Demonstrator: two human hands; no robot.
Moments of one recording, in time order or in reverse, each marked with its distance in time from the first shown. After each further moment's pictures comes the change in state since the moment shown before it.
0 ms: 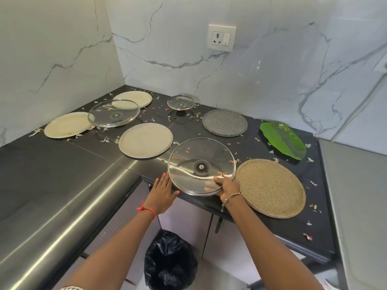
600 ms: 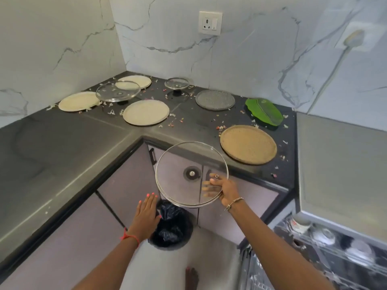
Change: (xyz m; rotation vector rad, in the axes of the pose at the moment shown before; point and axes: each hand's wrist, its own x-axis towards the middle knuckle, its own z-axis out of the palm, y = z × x) left_hand -0.220 0.029 0.097 -0.066 -0.008 -0.119; right_hand -0.149 0.057 -0.123 -0.157 -0.207 0.051
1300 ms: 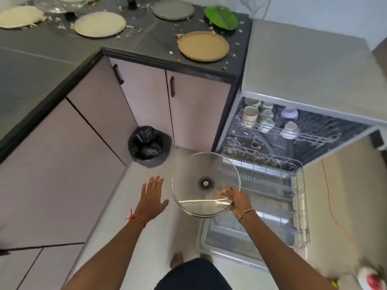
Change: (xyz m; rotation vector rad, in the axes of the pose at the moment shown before) left_hand -0.290 0.091 0.128 -0.076 -0.188 0.160; right_hand -0.280 0.238 -0.239 0.089 0.461 0.186
